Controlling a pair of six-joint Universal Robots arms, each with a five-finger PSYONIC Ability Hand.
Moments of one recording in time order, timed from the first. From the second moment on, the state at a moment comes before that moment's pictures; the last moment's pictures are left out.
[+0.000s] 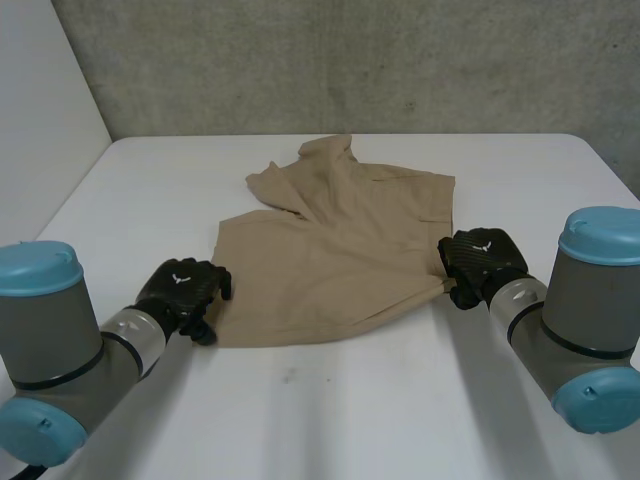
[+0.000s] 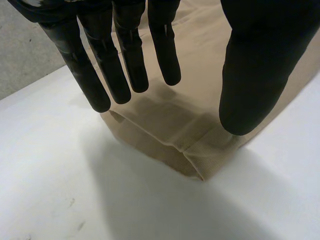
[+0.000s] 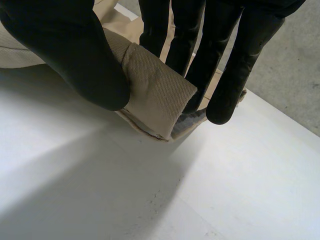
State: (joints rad) left arm 4.42 -1.98 -1.83 3.39 -1.38 3.45; right arm 1.95 -1.10 1.63 -0.19 1.51 2.83; left_hand 0.62 0.63 0.64 0.63 0.45; right_hand 0.96 1.18 1.18 1.19 0.98
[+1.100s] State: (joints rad) left arm 4.42 -1.70 -1.92 3.19 -1.38 3.46; right arm 1.95 -1.17 1.63 -0.06 1.49 2.68; left_hand 1.12 1.20 1.19 1.19 0.96; right_hand 0.96 1.18 1.18 1.19 0.98
